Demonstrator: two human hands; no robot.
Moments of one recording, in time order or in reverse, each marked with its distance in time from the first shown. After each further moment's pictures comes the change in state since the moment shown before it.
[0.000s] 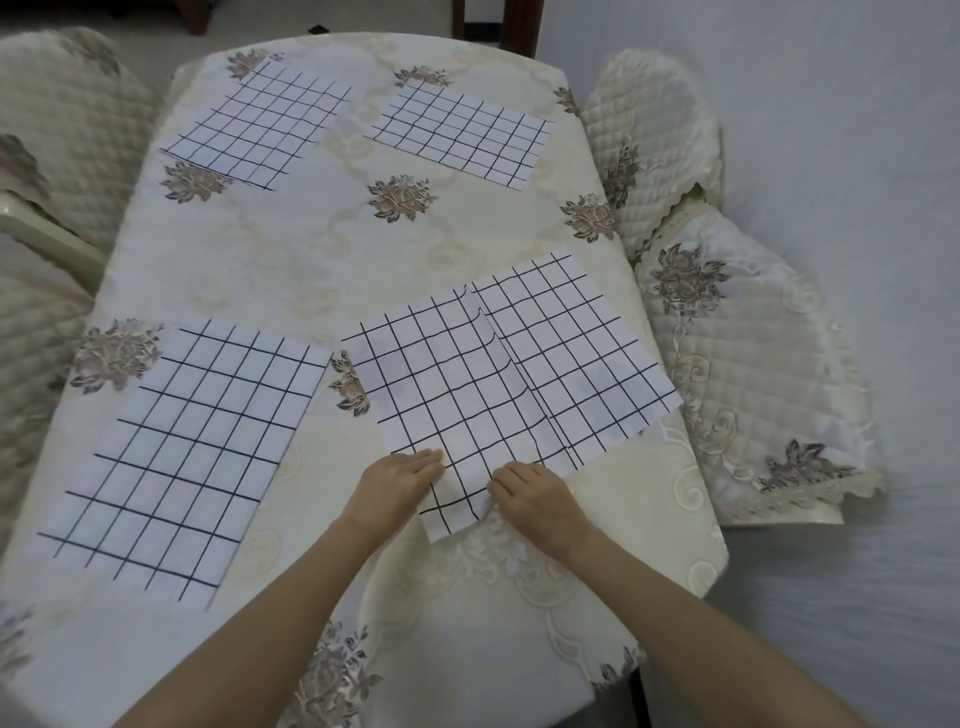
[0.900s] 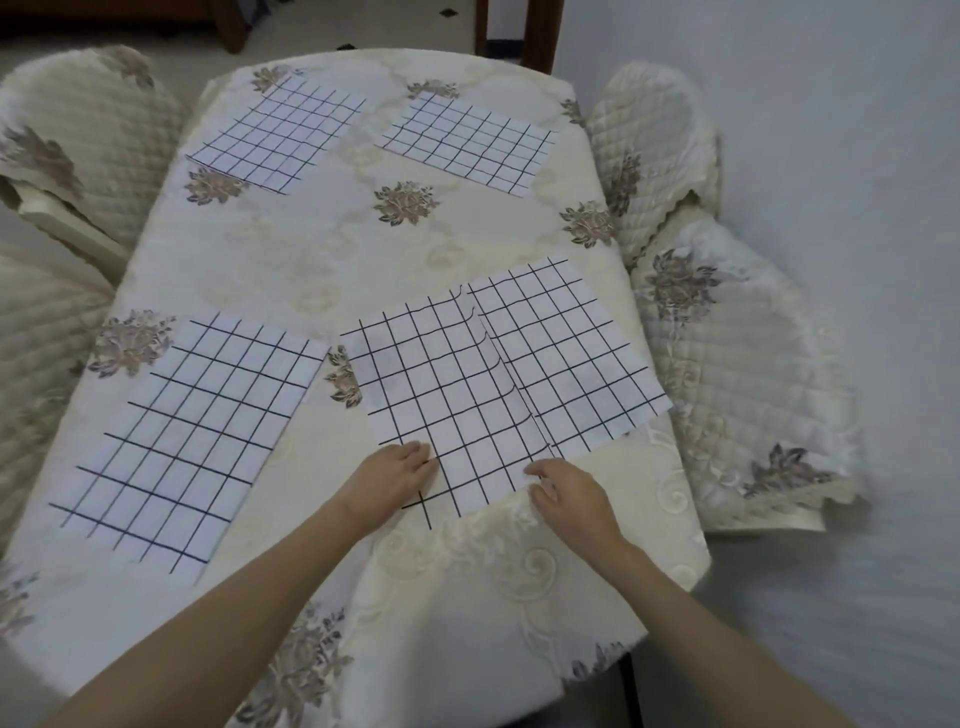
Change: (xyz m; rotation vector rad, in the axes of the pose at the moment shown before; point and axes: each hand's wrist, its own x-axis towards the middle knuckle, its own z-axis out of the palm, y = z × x) left_hand 0.010 0.016 -0.015 0.349 -0.363 0.098; right_hand -0.037 0.021 -0.063 0.627 -0.181 0.729
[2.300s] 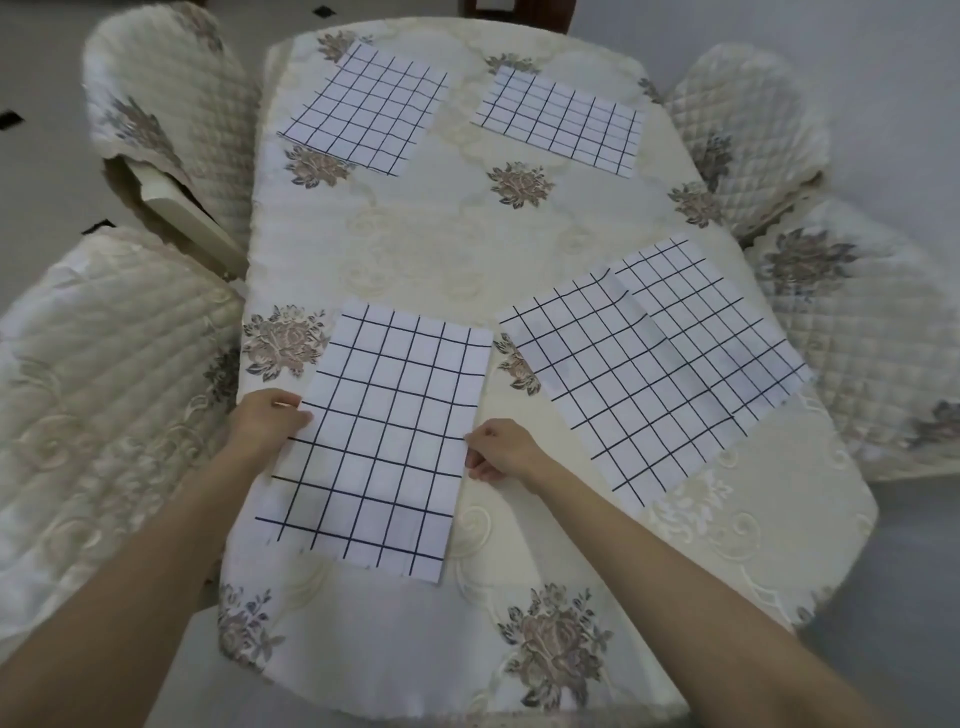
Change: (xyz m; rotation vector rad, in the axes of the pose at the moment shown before) left_hand -0.203 -0.334 0.064 -1.206 0.160 -1.210; right_hand 0.102 -0.284 0.199 0.462 -0.260 0.442
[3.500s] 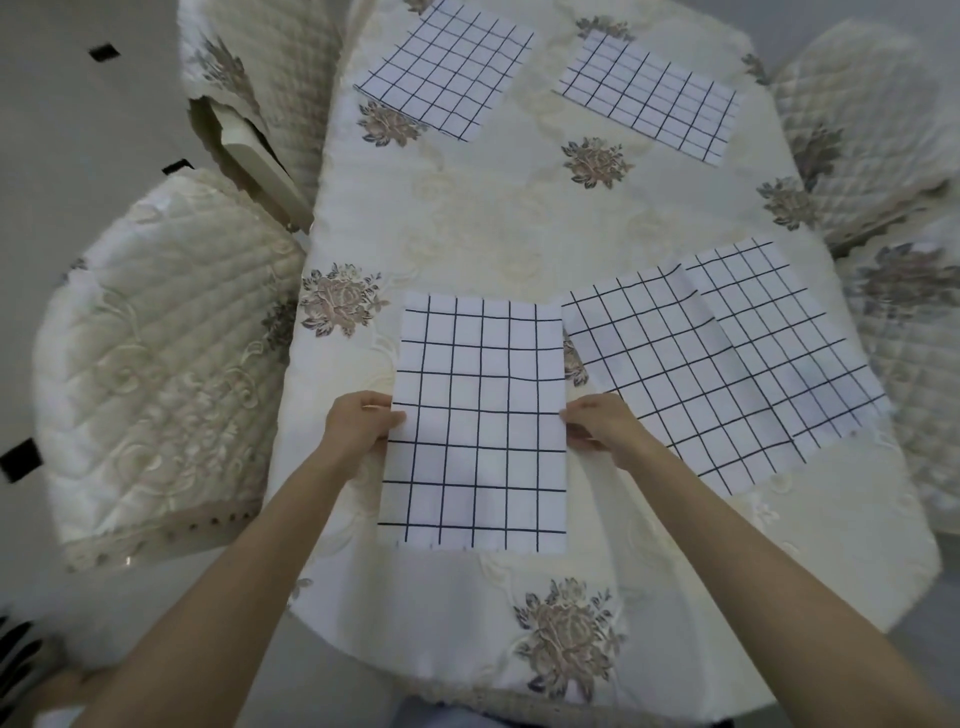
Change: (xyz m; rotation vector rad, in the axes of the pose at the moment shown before) left_hand -0.079 0.005 0.044 -0.310 -0.114 -0.107; right_hand 0.010 0.010 -0.065 0.150 0.122 0.109
